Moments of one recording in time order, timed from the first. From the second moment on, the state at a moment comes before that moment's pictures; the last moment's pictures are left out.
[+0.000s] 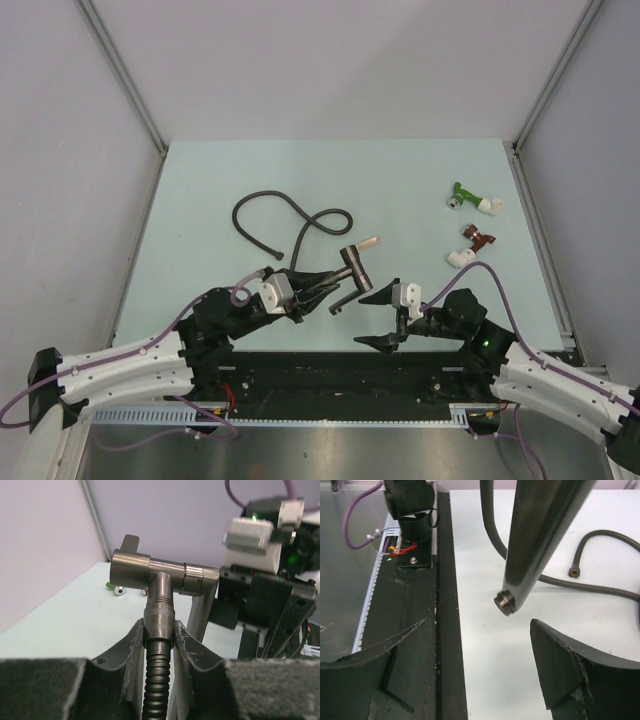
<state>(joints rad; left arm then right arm) -1.15 0.68 0.44 0.46 0.02 0.12 0.92 0.56 0.32 0.16 -0.53 -0.13</state>
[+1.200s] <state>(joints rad) -1.13 0.81 0.56 0.49 0.06 0.06 0.92 1.23 0.14 1.28 -0.70 0.20</state>
